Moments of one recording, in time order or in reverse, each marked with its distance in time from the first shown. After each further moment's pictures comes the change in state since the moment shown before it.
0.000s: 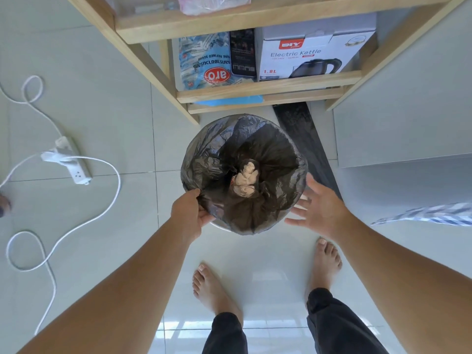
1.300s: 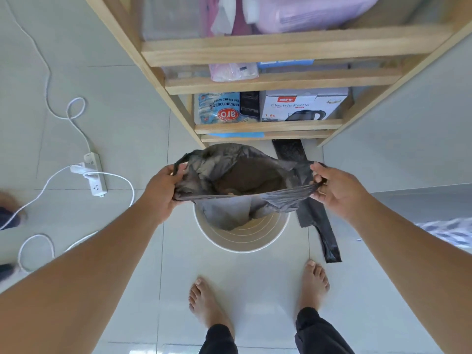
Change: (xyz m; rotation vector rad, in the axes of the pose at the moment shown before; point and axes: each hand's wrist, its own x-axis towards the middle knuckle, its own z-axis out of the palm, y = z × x) left_hand -0.063 0.095 -0.027 0.180 -0.212 0.398; right_hand -0.096 -0.095 0.047 -0.106 0.177 -0.371
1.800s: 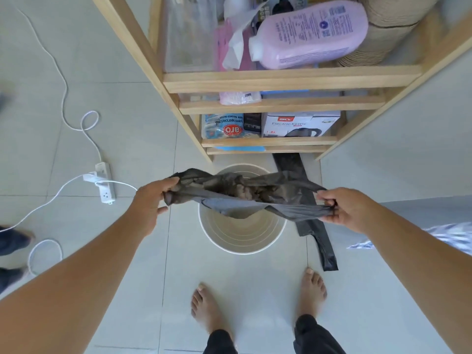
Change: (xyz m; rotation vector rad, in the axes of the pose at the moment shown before) left_hand -0.040 0.033 -0.039 0.223 0.104 0.059; right_hand -0.046 -0.029 -0.011 -0.295 0.043 0.179
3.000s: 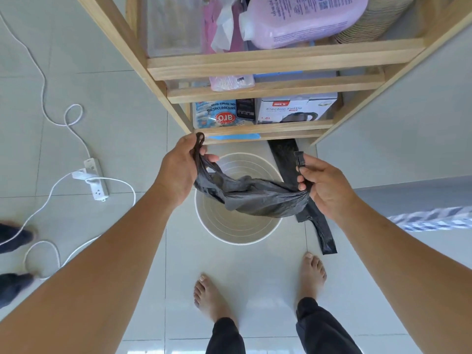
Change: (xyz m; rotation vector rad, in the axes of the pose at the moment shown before) left_hand 0.000 0.042 0.071 -0.430 -0.436 0.190; right_hand 0.002 0.012 0.044 0.371 -0.092 -0.443
